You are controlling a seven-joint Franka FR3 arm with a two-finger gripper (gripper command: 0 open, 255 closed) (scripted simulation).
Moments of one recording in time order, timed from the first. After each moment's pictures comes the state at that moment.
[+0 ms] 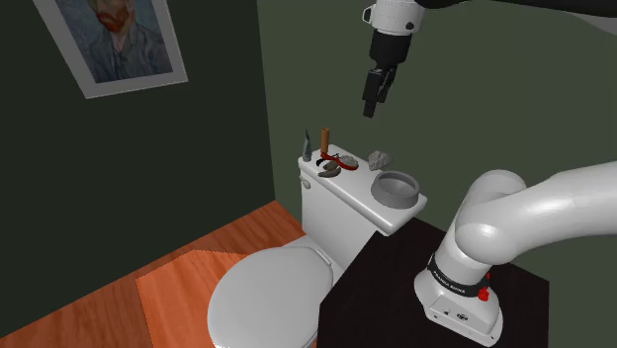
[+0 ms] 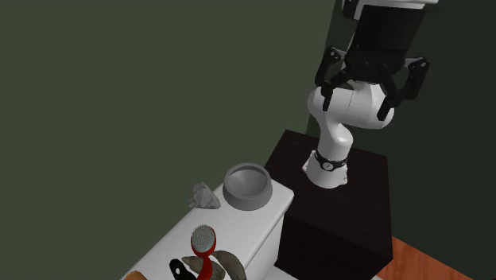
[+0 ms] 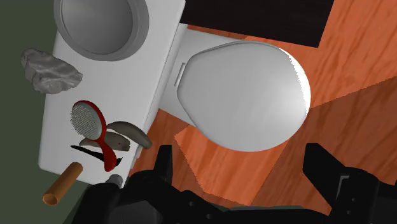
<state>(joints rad) -0.01 -0.82 0.00 -2.28 -0.02 1.53 -0.17</state>
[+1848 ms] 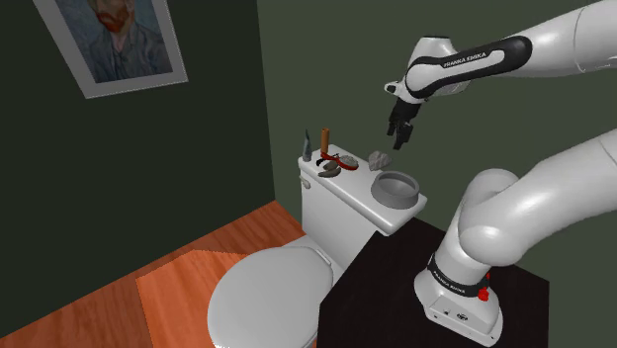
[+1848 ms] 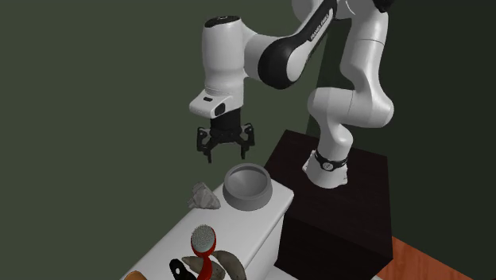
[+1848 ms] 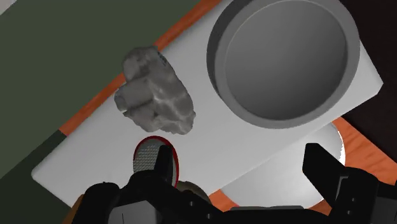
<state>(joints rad) 0.08 -0.59 -0.77 -2.53 -0.36 2.15 -1.11</state>
